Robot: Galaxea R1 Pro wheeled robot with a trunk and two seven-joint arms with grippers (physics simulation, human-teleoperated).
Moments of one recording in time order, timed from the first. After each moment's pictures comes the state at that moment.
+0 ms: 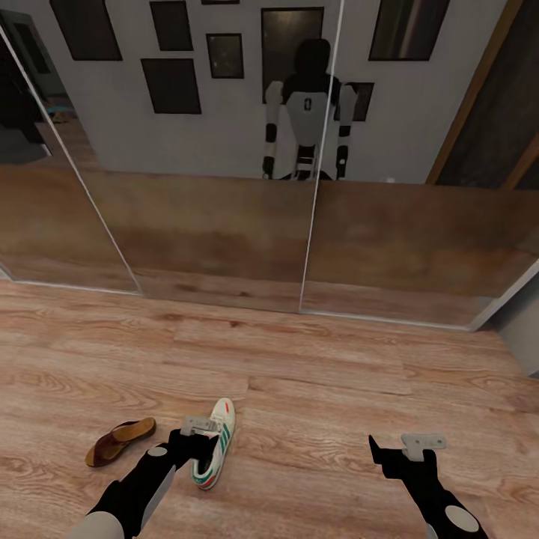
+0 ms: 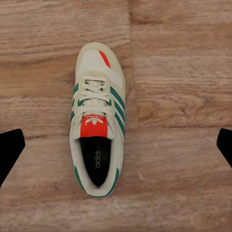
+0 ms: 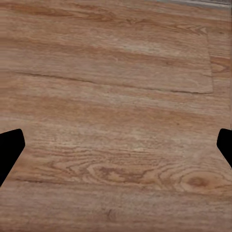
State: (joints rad) left arm -0.52 0.02 -0.14 -0.53 0.00 0.13 -0.13; right arm -0.01 -0.07 -0.06 -1.44 -0.03 0.27 0.00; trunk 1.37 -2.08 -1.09
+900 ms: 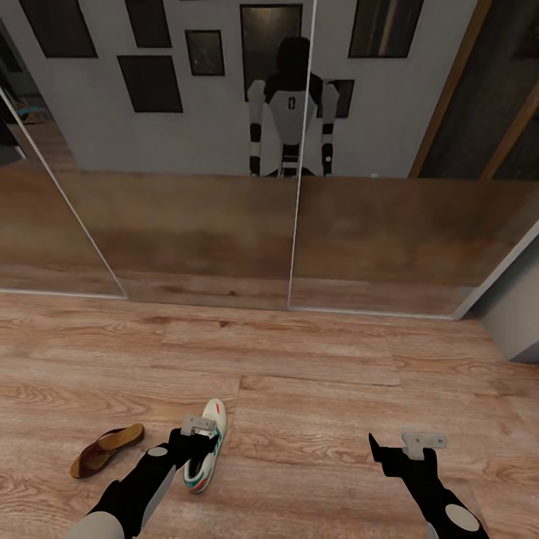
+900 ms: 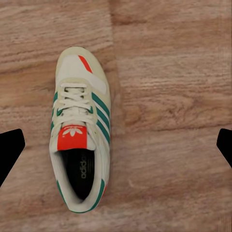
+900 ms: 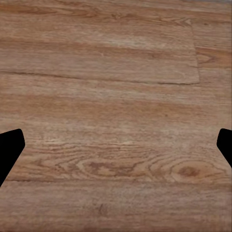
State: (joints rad) left arm -0.52 0.02 -0.14 -0.54 0.00 0.13 -0.13; right arm -0.01 -0.07 -0.06 -1.45 -0.03 0.27 0.00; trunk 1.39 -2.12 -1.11
